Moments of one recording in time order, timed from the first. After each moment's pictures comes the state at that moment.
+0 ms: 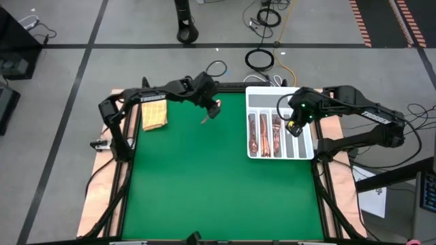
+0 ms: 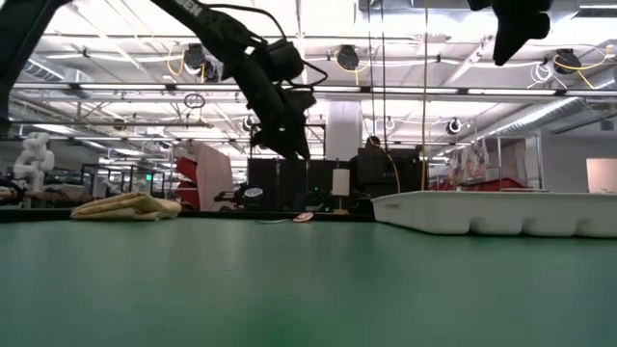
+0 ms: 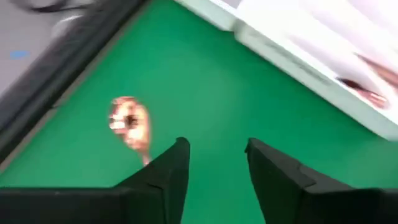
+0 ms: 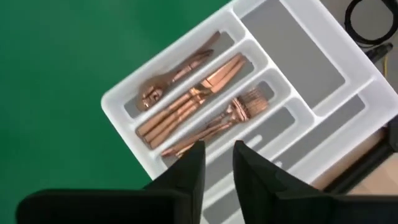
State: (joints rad) left arm 0.52 1.82 1.39 -0.47 0.19 -0.09; right arm -0.25 1.09 1.40 -1.47 0.16 0.43
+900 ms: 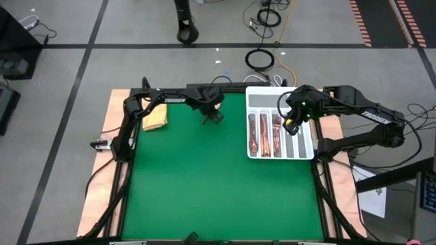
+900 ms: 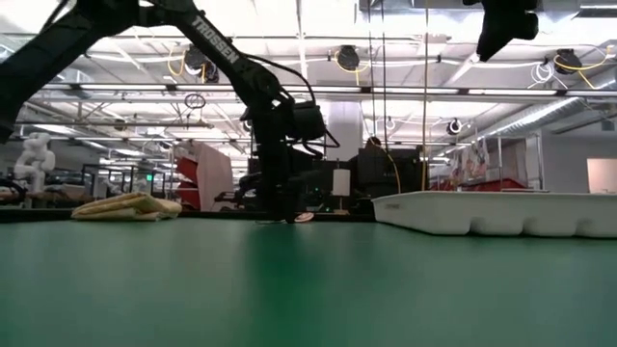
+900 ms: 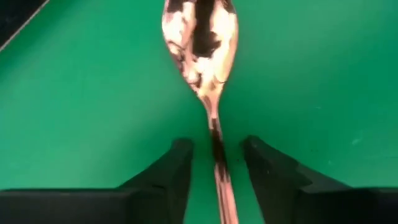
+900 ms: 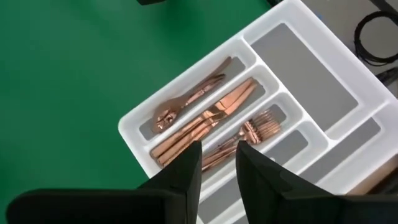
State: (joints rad) left arm 0.49 2.16 1.49 -0.62 -0.09 -0.30; right arm -0.25 1.09 1.40 -1.38 0.15 0.43
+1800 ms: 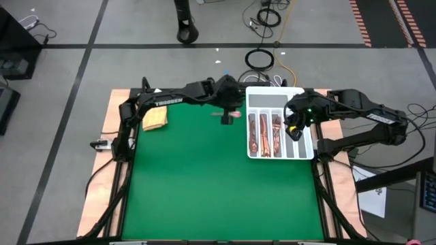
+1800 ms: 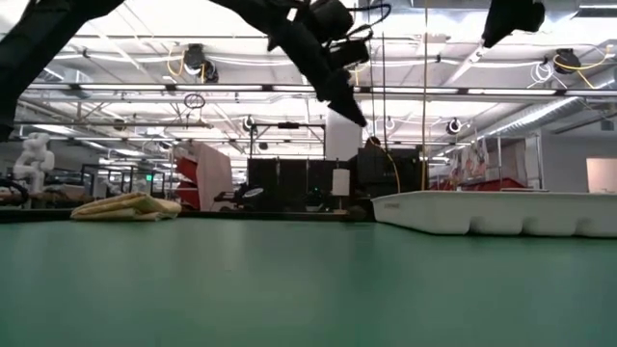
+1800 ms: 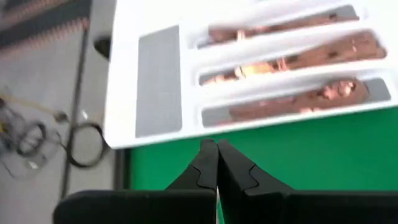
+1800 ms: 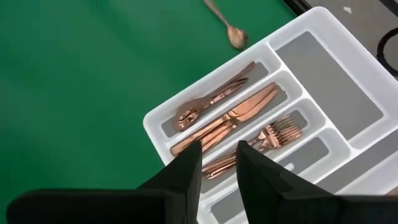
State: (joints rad) left arm 0.34 2.04 1.85 -0.61 0.06 0.55; right arm -0.14 1.05 1.40 -1.36 0.15 0.47
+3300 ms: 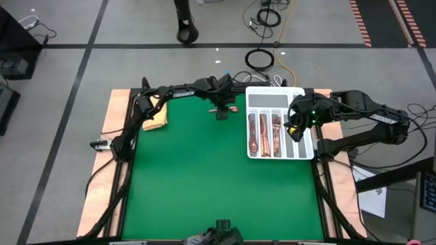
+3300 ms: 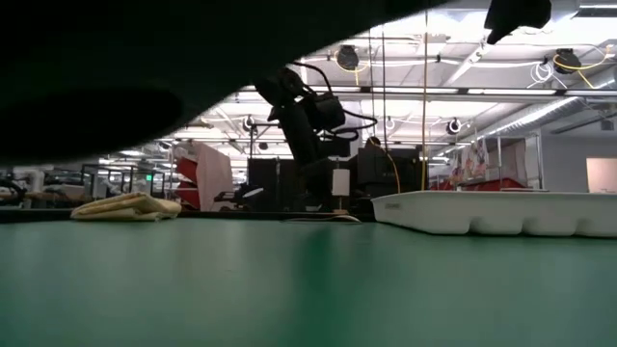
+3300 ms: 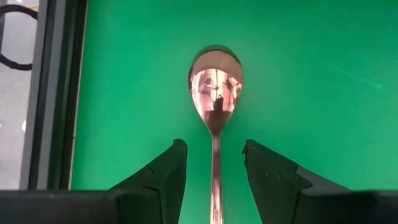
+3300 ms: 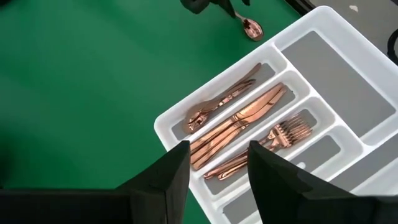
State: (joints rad) left arm 0.52 2.30 1.87 -0.69 0.11 0.48; right arm -0.10 1.03 1.40 -1.36 0.16 0.55
